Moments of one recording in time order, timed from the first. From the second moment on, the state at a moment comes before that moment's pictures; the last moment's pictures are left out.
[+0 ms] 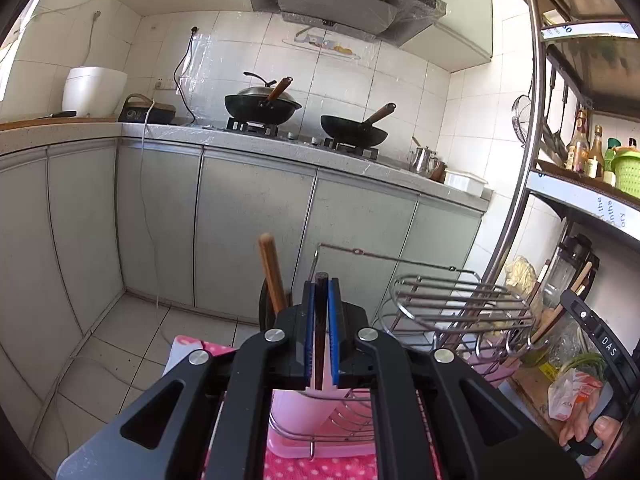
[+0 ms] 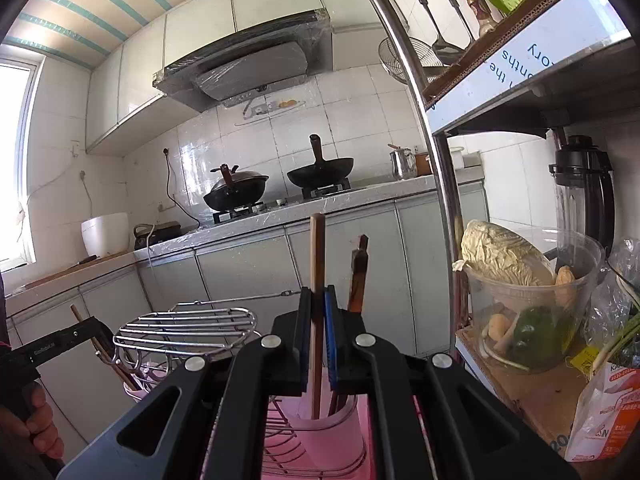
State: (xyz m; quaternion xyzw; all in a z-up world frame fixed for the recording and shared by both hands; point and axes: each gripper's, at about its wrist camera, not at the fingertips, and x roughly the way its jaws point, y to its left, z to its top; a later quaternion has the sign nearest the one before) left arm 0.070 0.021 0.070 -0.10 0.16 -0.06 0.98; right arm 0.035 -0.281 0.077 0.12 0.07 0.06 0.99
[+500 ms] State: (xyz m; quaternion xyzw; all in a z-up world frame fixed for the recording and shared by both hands) left arm 0.077 0.027 0.051 -0.11 0.18 -0.05 0.98; right arm 0.039 -0.286 0.060 0.12 0.09 0.05 0.99
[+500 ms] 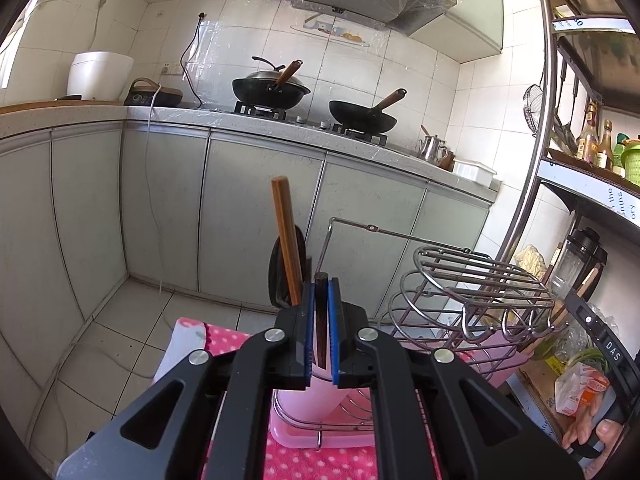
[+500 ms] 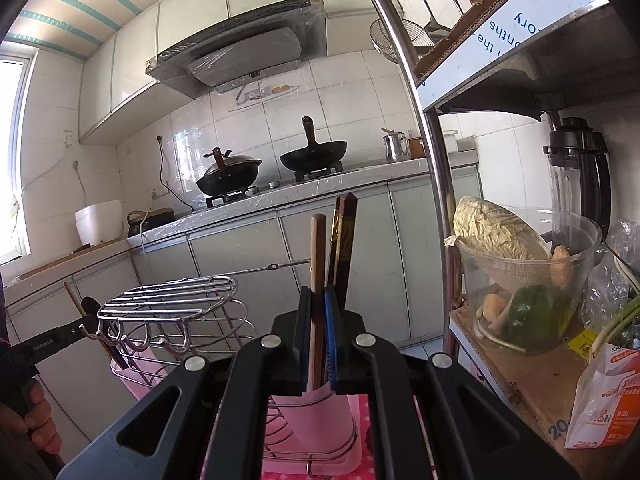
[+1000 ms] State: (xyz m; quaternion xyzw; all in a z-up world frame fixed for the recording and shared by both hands) left arm 0.072 0.028 0.046 -0.12 0.19 -0.05 0.97; right arm 0.034 -0.290 0.053 0.14 0.11 0.06 0.98
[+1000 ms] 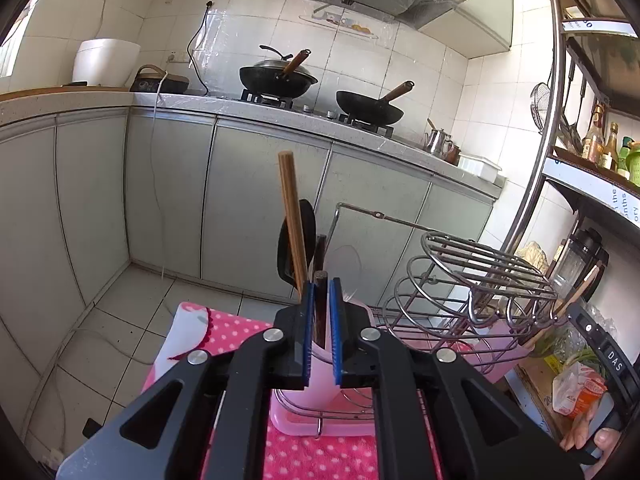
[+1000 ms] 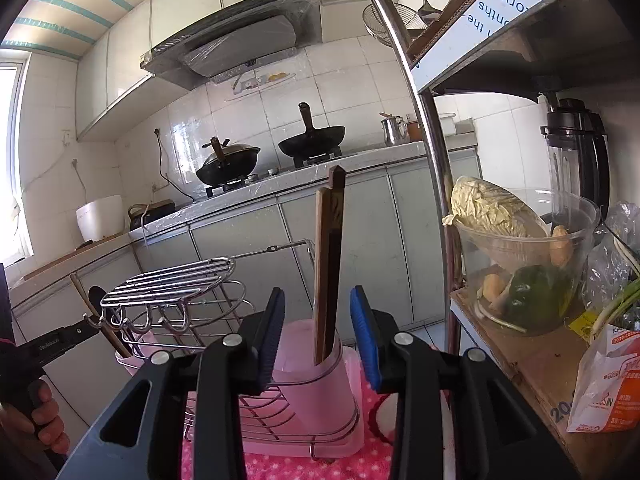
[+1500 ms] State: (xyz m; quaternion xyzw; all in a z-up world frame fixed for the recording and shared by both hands) left arm 0.051 0.023 0.048 -0.10 0.20 -0.05 0.97; right arm 0.018 -0.282 0.046 0.13 0.16 0.07 0.98
